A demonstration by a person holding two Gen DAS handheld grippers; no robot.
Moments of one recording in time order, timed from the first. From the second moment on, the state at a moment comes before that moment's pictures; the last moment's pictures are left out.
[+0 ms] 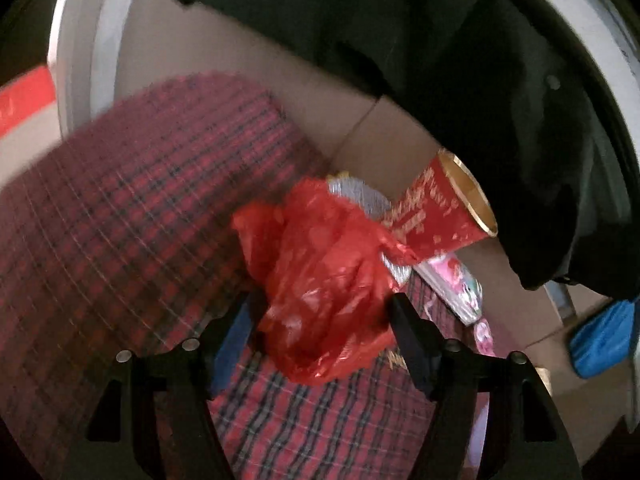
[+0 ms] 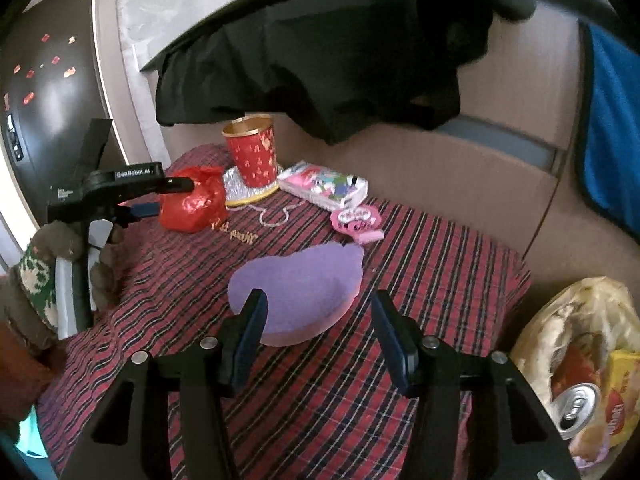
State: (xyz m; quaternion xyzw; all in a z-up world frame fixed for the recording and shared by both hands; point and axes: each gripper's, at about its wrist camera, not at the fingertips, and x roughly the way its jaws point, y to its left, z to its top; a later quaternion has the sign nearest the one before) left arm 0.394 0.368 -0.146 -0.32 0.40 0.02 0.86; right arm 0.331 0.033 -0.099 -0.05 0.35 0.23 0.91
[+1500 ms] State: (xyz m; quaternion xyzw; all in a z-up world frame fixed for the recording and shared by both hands) left arm 0.261 0.405 -0.130 -0.29 0.26 0.12 0.91; right arm 0.346 0.219 -0.088 -0.14 0.33 0.32 0.87
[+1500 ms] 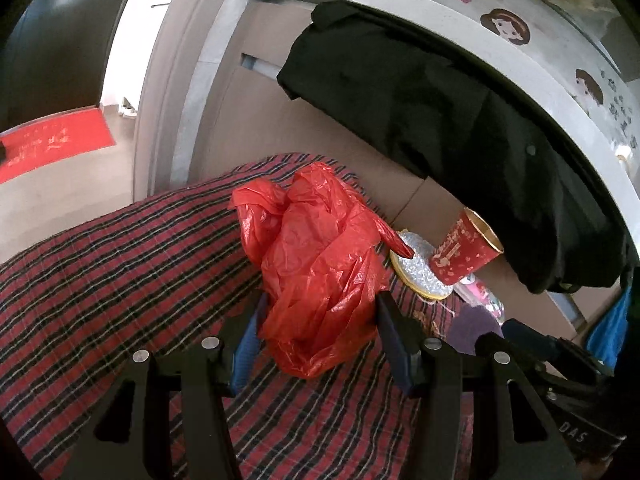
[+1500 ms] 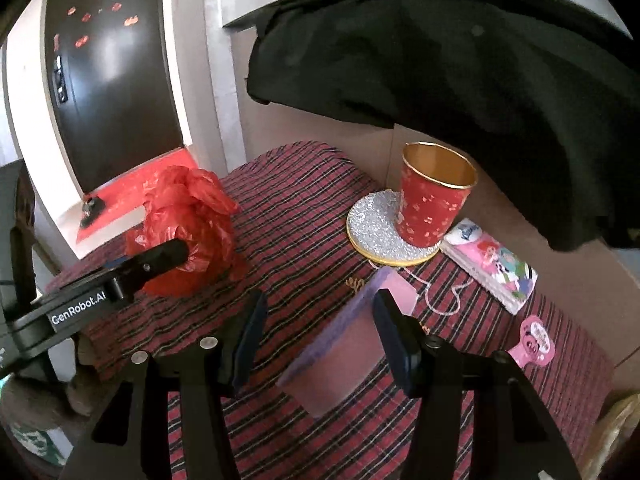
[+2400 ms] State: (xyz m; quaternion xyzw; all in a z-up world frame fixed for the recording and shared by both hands) left arm 0.243 0.422 -0.128 -0.31 0.23 0.19 0.90; right arm 0.387 0.251 -0.142 -0.07 0.41 0.28 0.87
